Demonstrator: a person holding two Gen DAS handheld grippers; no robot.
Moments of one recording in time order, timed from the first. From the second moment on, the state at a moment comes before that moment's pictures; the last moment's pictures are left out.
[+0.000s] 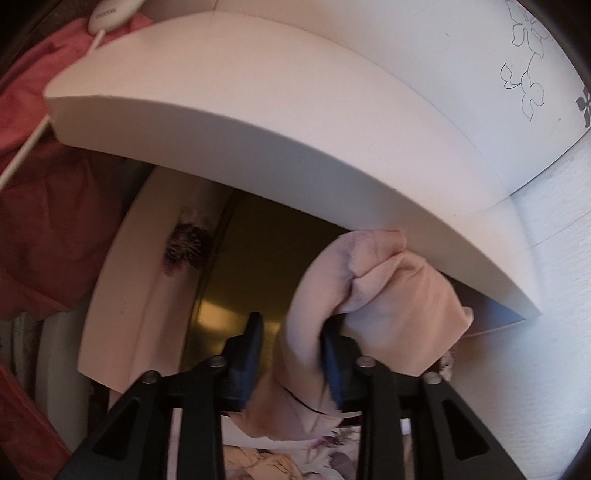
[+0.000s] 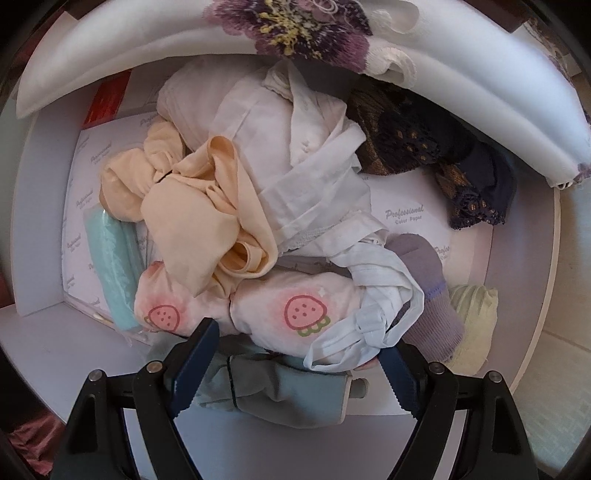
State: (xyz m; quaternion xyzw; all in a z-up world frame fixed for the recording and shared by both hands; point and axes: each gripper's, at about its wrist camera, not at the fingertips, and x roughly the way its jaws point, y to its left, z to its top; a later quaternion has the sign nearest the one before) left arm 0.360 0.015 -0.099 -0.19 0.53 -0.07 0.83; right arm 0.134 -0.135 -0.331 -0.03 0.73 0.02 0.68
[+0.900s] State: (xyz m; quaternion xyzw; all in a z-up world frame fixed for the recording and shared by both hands) left arm 0.360 -0.017 -0.111 -0.06 0.50 0.00 0.86; right arm 0.135 -0.134 -0.329 -0.03 0.73 0.02 0.68
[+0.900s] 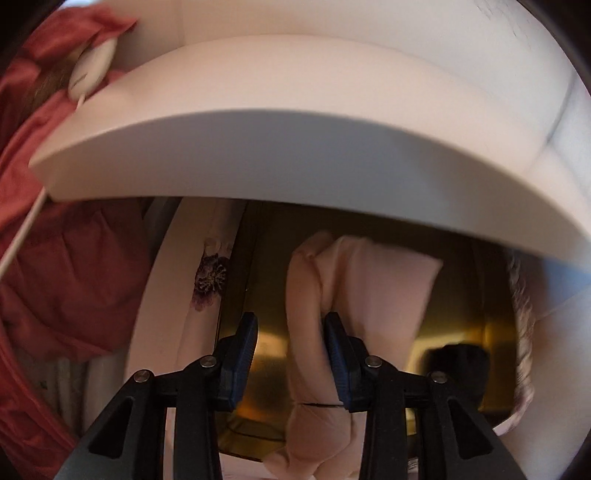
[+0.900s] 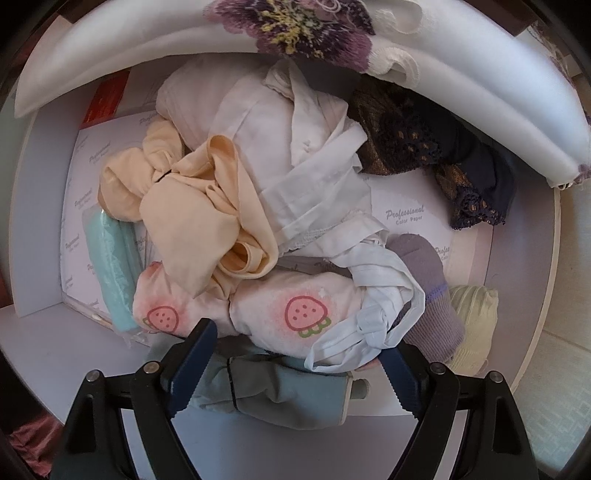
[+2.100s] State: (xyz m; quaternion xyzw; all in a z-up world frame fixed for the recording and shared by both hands) left arm 0.183 0.035 -0.226 -0.07 0.62 -0.01 0.78; right arm 0.126 -0.180 -0.305 0.02 0.71 0.00 0.70
